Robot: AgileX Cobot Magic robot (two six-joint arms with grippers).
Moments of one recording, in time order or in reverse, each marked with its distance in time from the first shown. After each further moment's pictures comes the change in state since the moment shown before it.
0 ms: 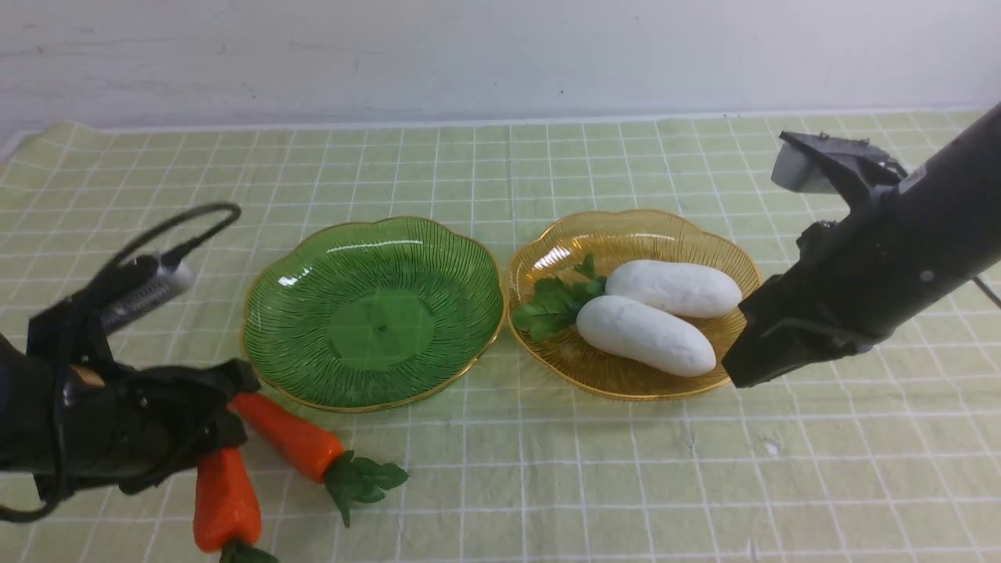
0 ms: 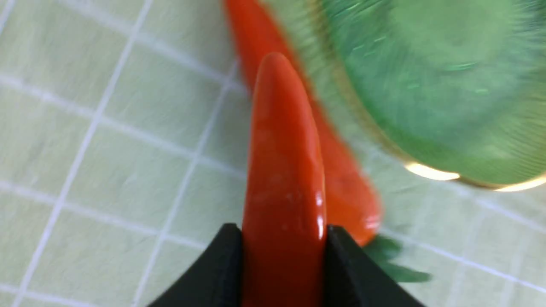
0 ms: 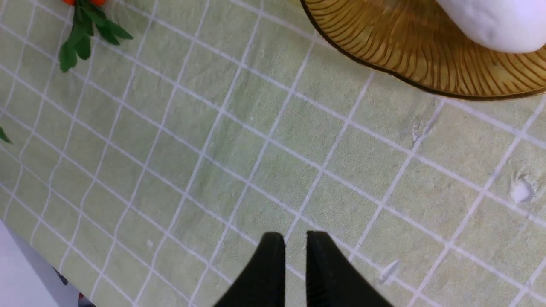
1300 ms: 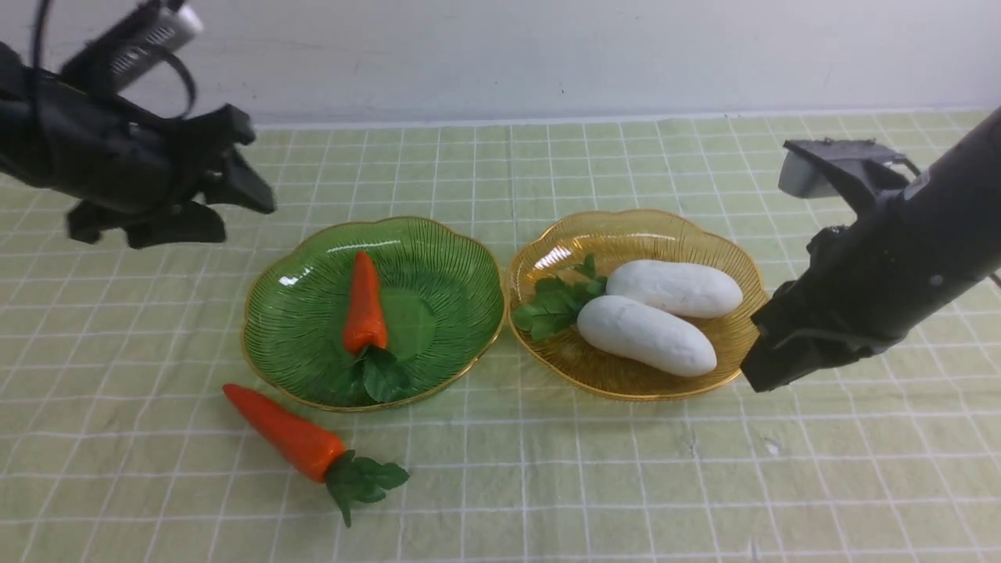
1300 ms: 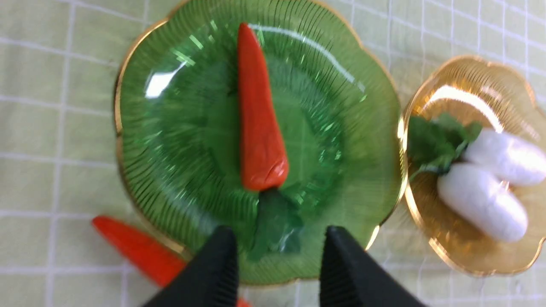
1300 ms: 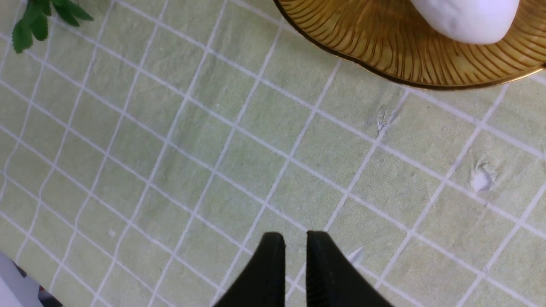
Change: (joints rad) right arm 0.000 0.000 0.000 -0.074 0.000 0.000; left arm 0.169 0.245 -0.654 -0.127 0.484 0.342
